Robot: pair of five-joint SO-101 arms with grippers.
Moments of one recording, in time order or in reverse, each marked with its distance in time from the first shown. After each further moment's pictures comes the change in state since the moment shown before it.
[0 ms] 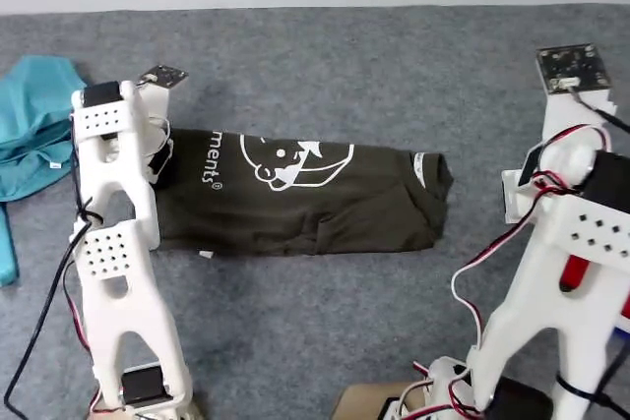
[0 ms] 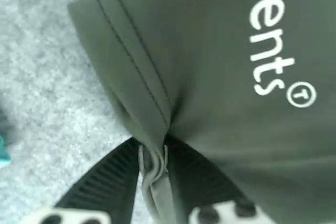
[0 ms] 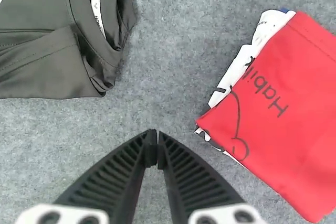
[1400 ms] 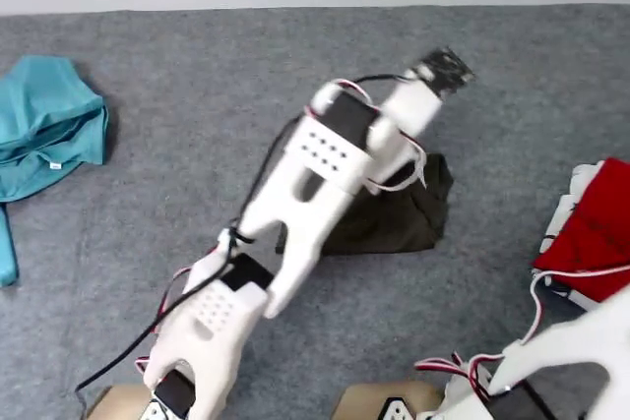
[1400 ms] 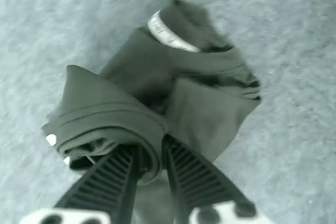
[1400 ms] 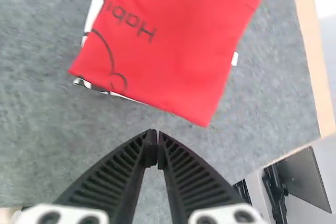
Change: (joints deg) left arm 53.0 -13.8 -9.7 0.1 21.2; right arm 35.9 0.0 -7.6 1.1 19.2
